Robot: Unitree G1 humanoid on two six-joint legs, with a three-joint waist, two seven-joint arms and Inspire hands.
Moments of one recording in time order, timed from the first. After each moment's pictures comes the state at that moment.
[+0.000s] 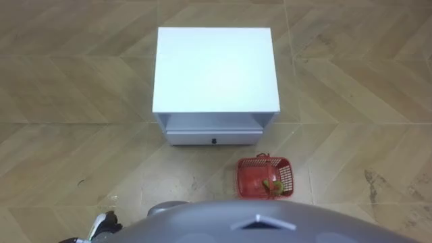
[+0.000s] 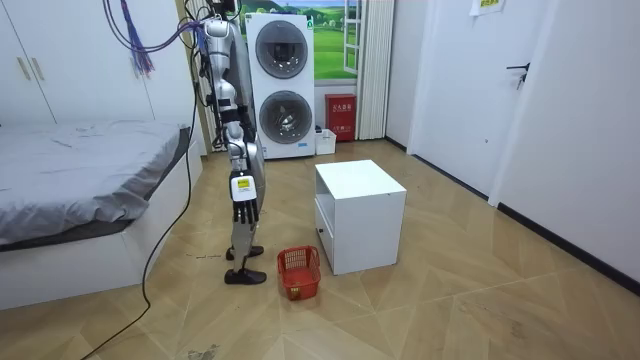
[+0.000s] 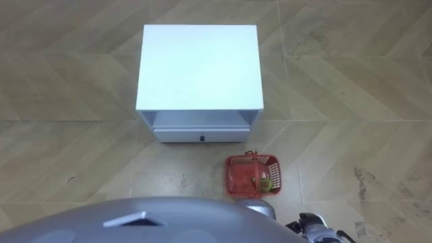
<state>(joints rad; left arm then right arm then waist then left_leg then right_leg) 0.25 0.14 0.17 1.12 0.50 0.13 0.14 0.12 -0.20 -0.05 1.31 -0.28 0.13 -0.04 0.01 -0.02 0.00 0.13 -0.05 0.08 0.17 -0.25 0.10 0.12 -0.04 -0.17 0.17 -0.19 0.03</state>
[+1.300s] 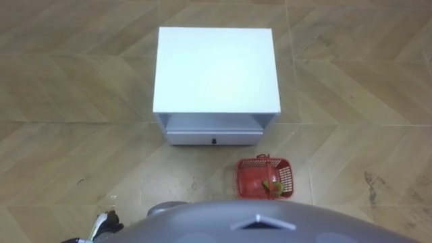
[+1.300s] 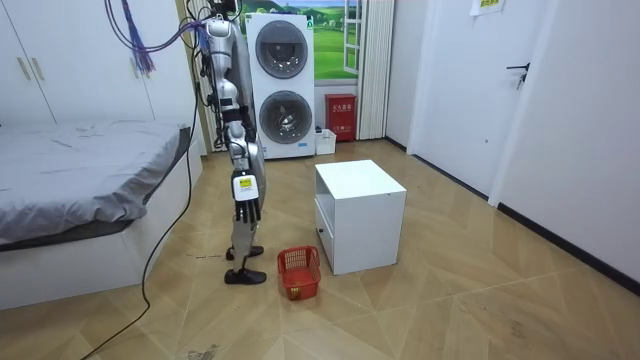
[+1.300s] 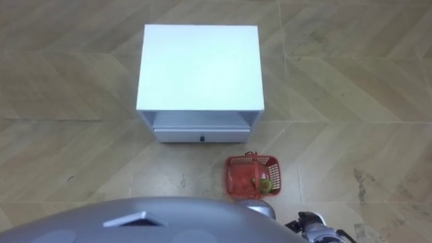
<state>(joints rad) 0.25 0.13 0.18 1.12 0.50 0.13 0.16 0.12 -0.20 -0.05 1.32 -0.28 0.13 -0.03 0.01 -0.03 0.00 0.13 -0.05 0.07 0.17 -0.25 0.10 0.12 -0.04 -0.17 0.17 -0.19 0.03</state>
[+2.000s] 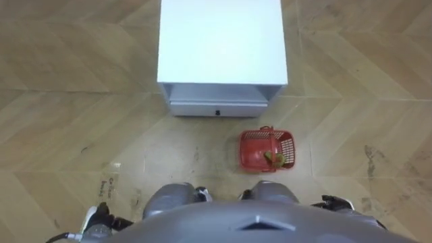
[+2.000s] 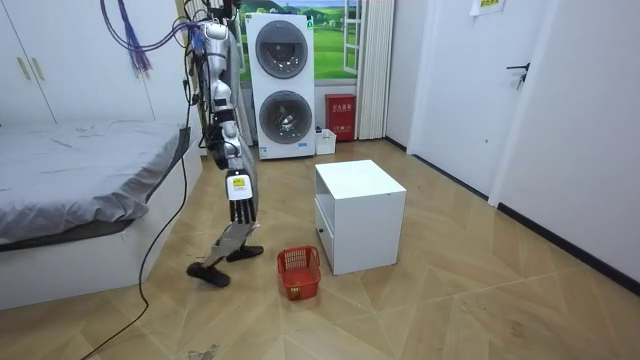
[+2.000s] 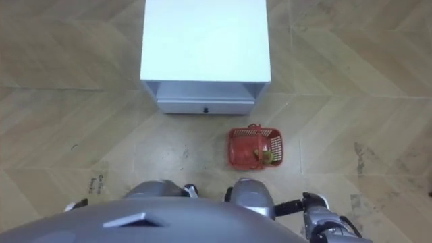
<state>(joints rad) 0.15 0.21 0.27 1.20 0.46 0.05 0.14 0.03 -0.21 -0.13 1.27 -0.12 0.13 -0.07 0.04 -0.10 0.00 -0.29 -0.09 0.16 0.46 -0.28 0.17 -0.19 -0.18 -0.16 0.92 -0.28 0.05</state>
